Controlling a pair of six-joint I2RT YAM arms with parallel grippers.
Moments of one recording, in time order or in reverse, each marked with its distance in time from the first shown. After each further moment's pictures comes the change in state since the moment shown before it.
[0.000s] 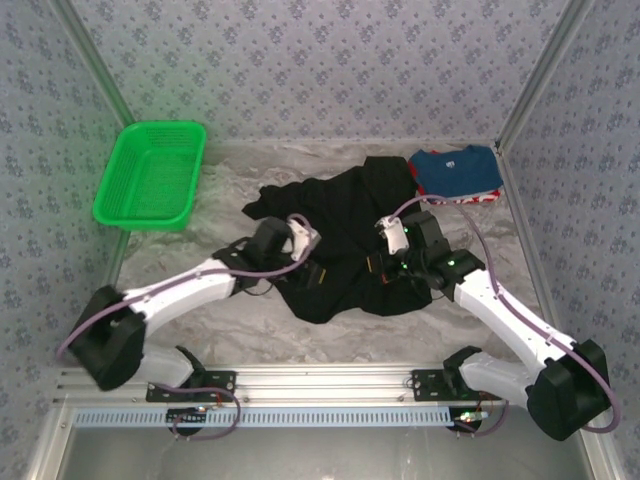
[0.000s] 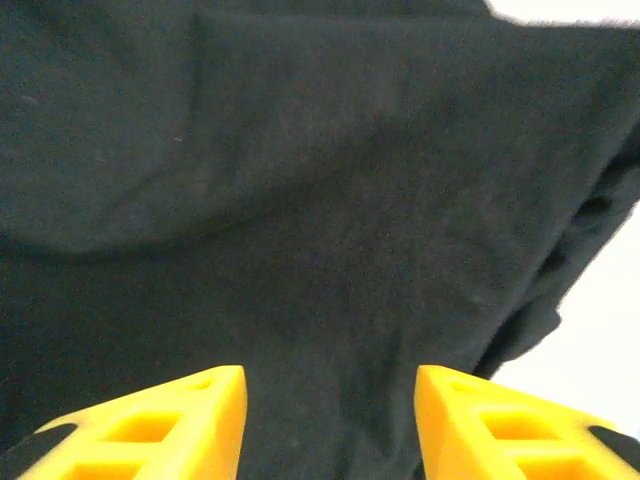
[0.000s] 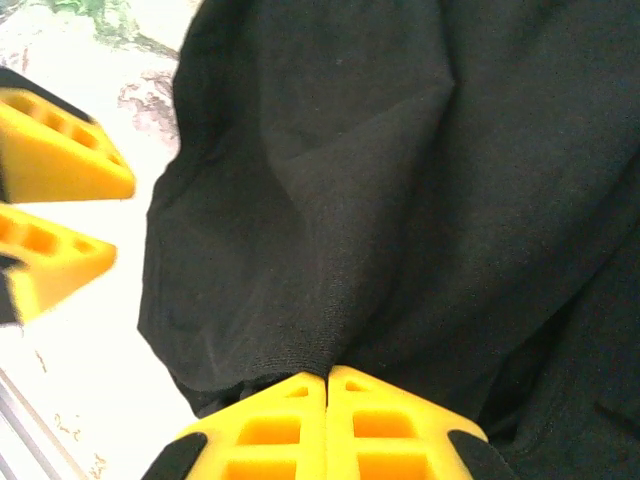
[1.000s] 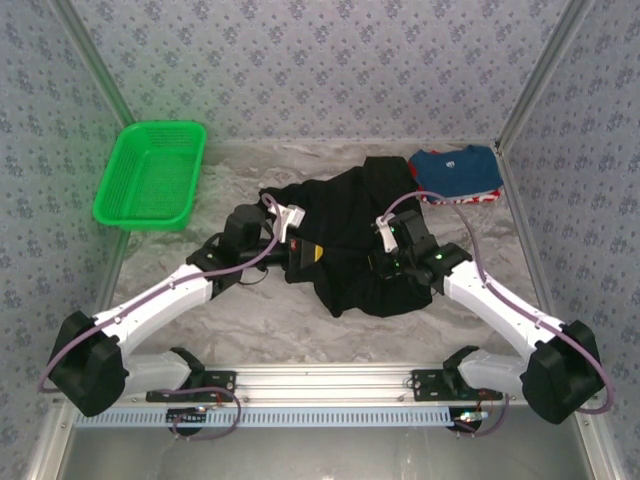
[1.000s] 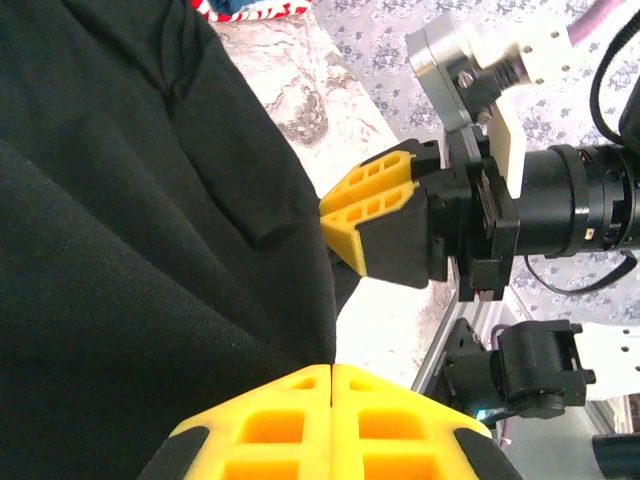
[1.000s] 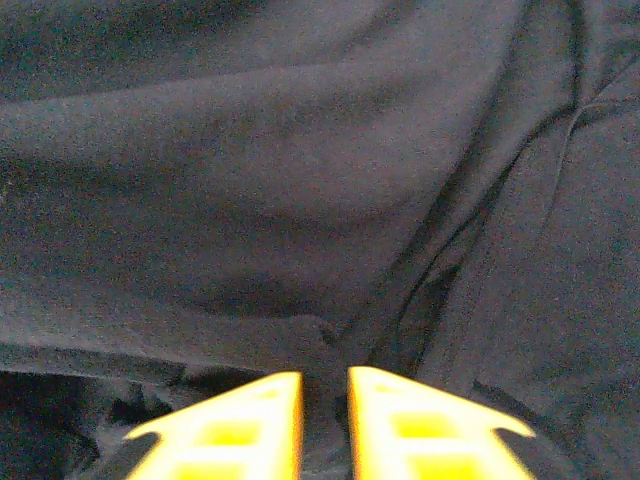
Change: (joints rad) left arm 0.120 -0.195 -0.034 0.185 0.316 -0.344; right arm 0.064 0.090 0.047 -0.040 0.267 -0.021
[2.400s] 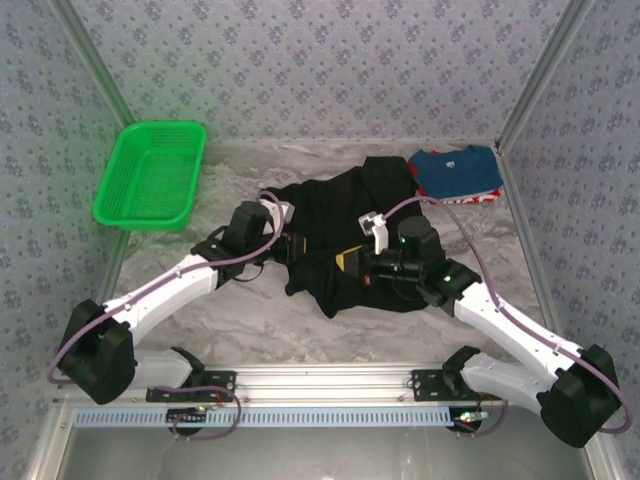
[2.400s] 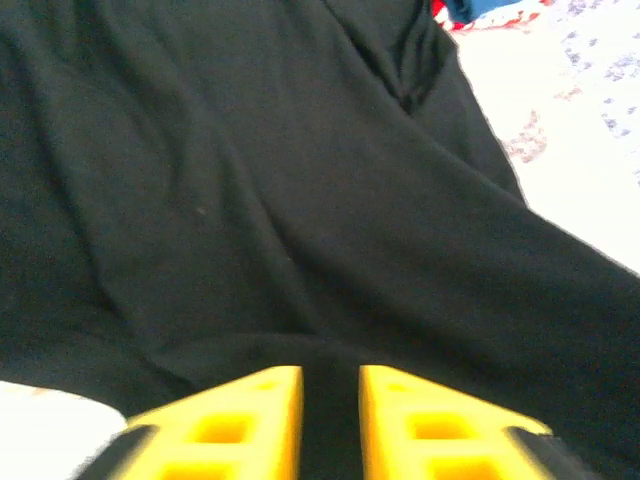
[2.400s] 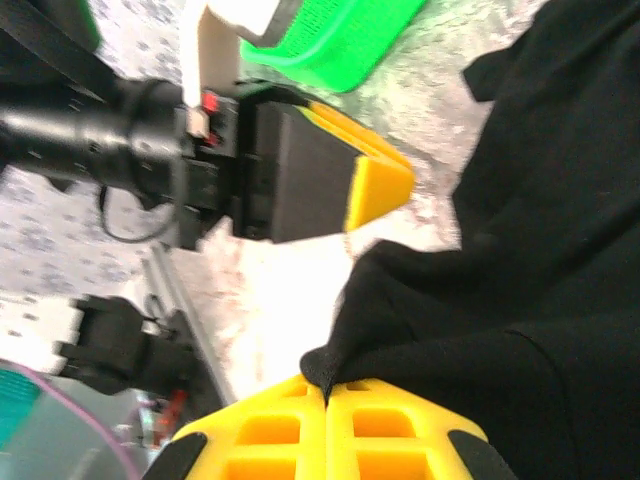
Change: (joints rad) left arm 0.037 0.076 0.053 -0.177 -0.350 0.122; right arm 0.069 -0.148 -0.112 0.458 -0.514 0.333
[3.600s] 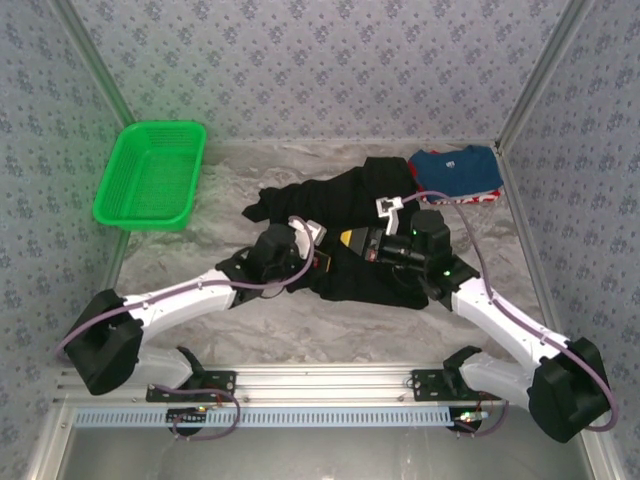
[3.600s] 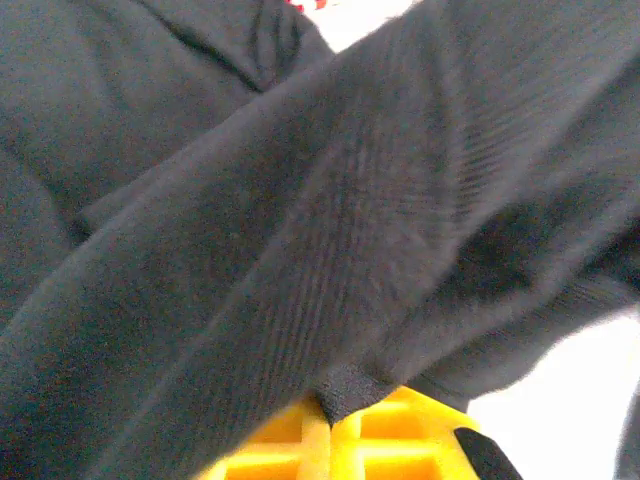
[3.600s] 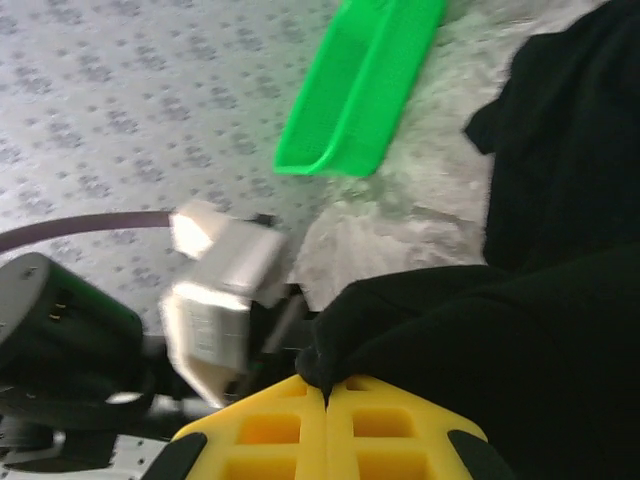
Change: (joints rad) left arm -0.195 0.026 -0.111 0.292 0.021 0.072; right arm -0.121 0.037 -0.046 0.202 -0.005 0.322
